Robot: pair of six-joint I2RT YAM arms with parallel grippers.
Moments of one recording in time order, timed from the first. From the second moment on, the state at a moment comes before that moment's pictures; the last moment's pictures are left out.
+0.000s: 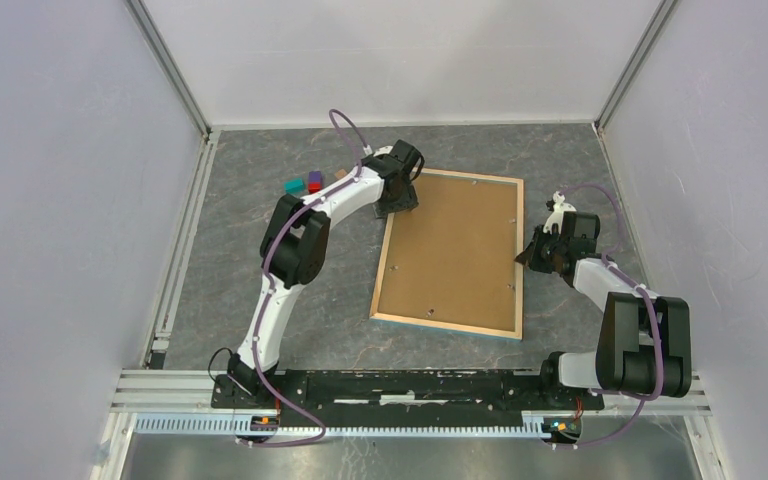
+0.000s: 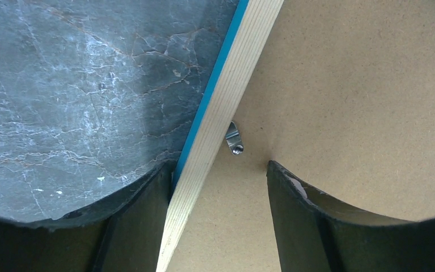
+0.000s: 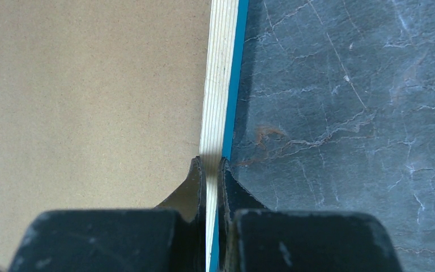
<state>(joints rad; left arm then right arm) -0.61 2.33 1.93 -0.71 -0.23 -0.83 -0.11 1.35 0.55 -0.07 -0.30 0.15</state>
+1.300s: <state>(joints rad) -0.53 2.40 2.05 -0.83 -0.16 -0.99 -0.11 1.36 0.55 -0.06 -0.32 0.16</state>
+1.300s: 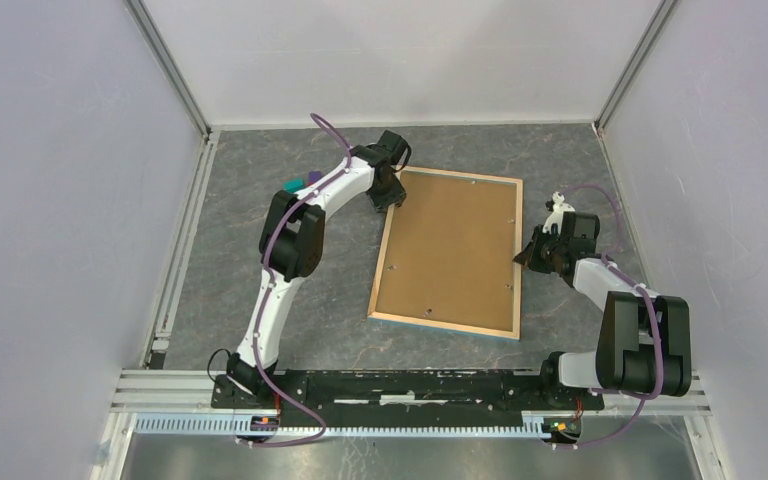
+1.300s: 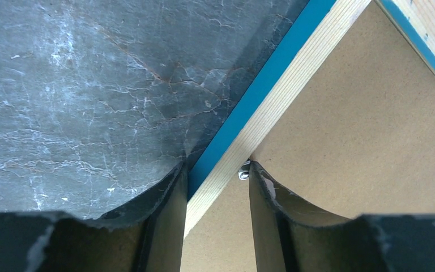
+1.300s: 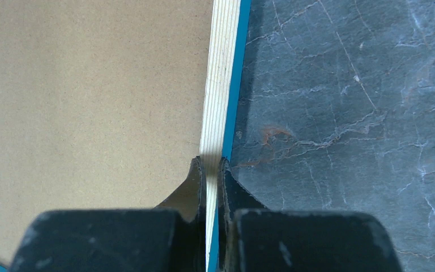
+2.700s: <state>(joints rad) -0.53 1.85 1.41 -0.57 0.05 -0.70 -0.09 1.29 0.48 -0.06 -0.33 0.20</state>
